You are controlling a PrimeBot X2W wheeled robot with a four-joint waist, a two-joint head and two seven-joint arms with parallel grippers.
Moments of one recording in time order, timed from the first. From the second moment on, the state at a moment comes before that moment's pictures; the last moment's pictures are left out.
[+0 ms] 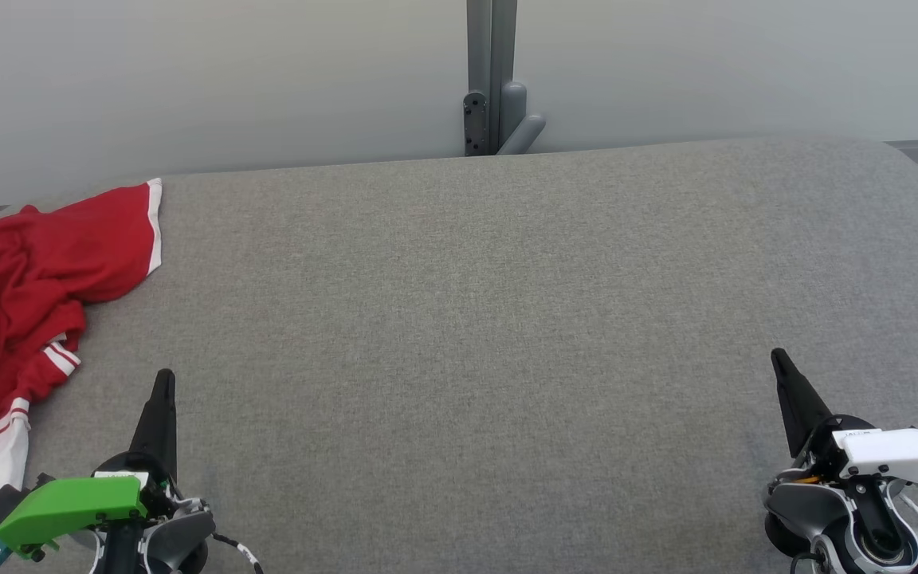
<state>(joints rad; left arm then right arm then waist) -0.10 0.05 0.11 0.24 -1.61 -0.13 0.11 -0.10 -0.05 -0.12 0.24 1.61 0.13 0.11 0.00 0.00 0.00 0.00</state>
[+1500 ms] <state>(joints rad) -0.03 0.06 0.02 0.24 -1.04 -0.10 -0.05 -0.05 -0.09 0.00 0.16 0.89 0.13 -0.05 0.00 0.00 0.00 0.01</state>
